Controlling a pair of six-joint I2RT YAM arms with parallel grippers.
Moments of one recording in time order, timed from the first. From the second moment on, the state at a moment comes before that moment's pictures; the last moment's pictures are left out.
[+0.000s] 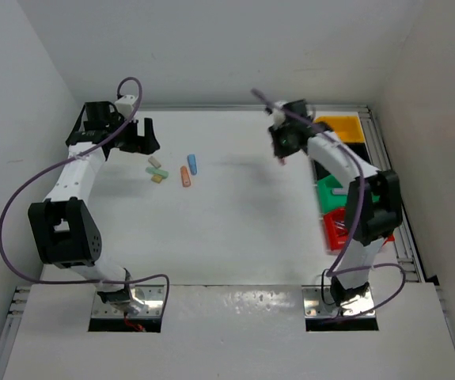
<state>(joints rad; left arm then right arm) 0.10 1.57 1.35 -0.47 0.45 0.14 0.36 1.86 1.43 -0.51 -0.03 -0.15</state>
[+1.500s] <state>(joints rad) -0.16 2.00 1.66 -0.52 0.37 0.12 -0.27 1.85 1.48 -0.58 -0.15 0.03</state>
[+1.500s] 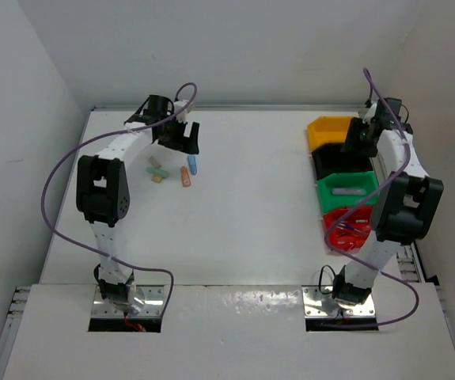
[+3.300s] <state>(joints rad) -0.25 1.68 1.37 -0.23 0.77 0.00 0.30 1.82 1.59 -0.53 -0.46 0.44</state>
